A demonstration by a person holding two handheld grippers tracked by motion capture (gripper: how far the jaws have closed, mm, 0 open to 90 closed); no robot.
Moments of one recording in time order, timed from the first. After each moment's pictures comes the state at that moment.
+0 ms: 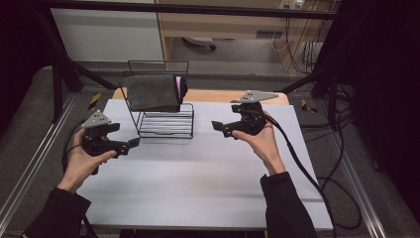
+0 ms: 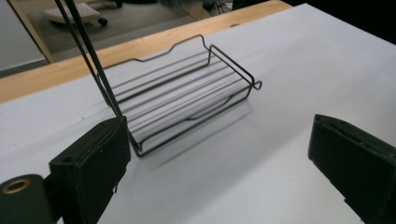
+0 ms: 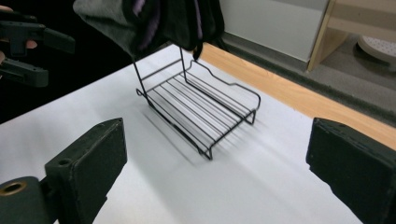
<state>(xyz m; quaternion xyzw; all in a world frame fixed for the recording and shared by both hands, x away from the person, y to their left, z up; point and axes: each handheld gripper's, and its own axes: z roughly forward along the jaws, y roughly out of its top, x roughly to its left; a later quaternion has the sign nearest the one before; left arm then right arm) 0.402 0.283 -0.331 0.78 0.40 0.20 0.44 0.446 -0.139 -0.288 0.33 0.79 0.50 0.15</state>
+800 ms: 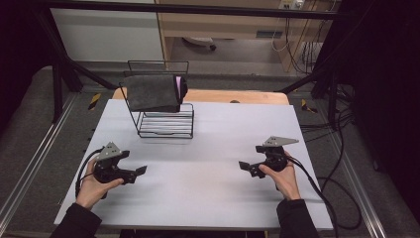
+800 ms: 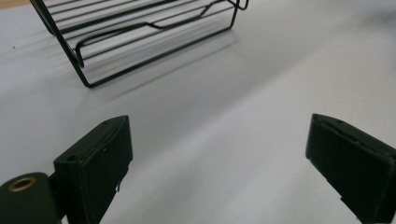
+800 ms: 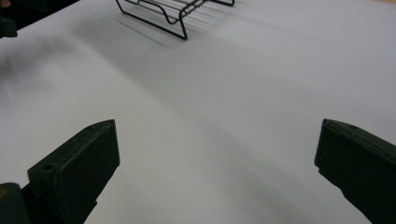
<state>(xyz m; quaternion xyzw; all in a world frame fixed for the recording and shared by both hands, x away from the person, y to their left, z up) 0.377 0.283 -0.421 0.80 0.38 0.17 0.43 0.405 -0.223 -0.414 0.38 0.79 0.47 0.10</state>
